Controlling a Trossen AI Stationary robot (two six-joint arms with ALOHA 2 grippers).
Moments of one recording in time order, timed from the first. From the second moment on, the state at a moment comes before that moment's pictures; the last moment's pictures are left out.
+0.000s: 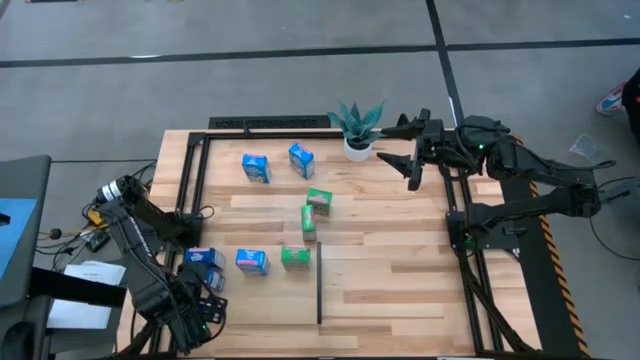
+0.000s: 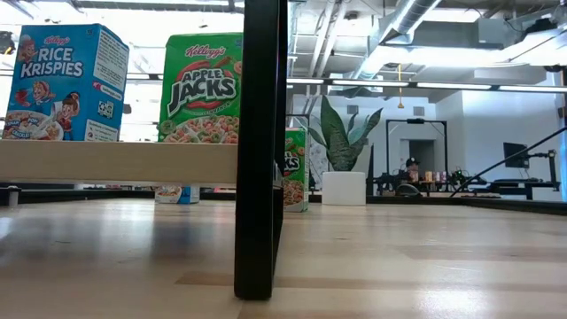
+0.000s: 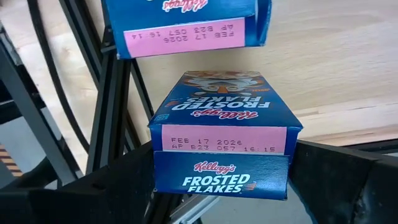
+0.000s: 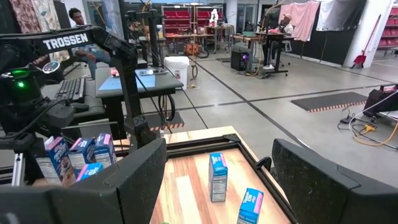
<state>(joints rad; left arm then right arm) -0.97 1.57 1.49 -1.45 0.06 -2.34 -0.18 0.94 1.14 -0.23 0.07 0.02</state>
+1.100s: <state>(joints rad) -0.97 1.62 1.48 -1.46 0.10 -2.34 -0.18 0.94 1.14 -0.23 0.07 0.02</state>
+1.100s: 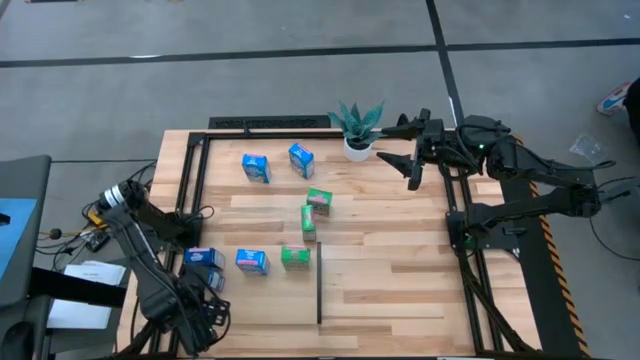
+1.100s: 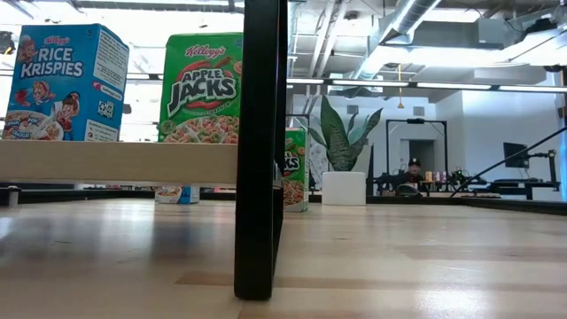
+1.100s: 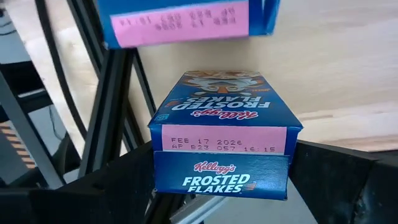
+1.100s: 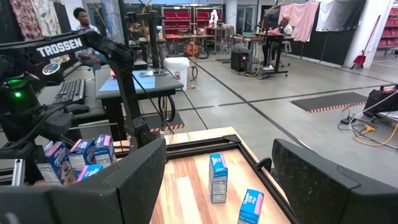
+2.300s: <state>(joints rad) -0.96 1.62 1.48 -1.46 0.09 -2.34 -0.18 0.94 1.14 -0.22 0.07 0.00</state>
